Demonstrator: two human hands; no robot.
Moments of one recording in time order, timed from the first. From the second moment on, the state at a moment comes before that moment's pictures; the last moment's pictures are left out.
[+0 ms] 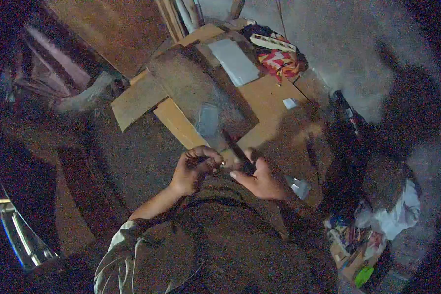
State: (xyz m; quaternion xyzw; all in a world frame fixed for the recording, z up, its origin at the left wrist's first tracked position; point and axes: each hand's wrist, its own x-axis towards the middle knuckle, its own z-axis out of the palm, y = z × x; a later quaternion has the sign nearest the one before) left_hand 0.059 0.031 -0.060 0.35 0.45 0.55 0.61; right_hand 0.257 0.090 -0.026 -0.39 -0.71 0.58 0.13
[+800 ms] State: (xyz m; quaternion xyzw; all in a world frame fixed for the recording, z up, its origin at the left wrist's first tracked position) left_hand 0.019 0.011 -0.028 0.23 0.41 0.66 0.59; right_hand 0.205 0.086 0.019 -0.42 -0.53 0.67 0.32
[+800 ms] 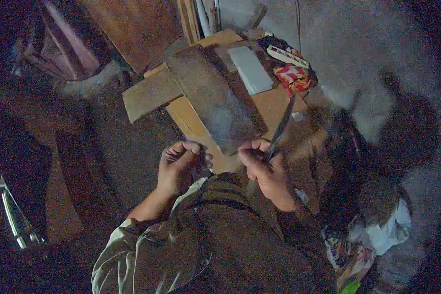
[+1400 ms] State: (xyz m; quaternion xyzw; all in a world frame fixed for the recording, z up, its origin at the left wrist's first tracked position) left_hand 0.002 -0.012 -0.013 0.25 0.42 0.68 0.54; right_hand 0.188 0.082 0.028 -0.39 -0.51 0.66 0.38
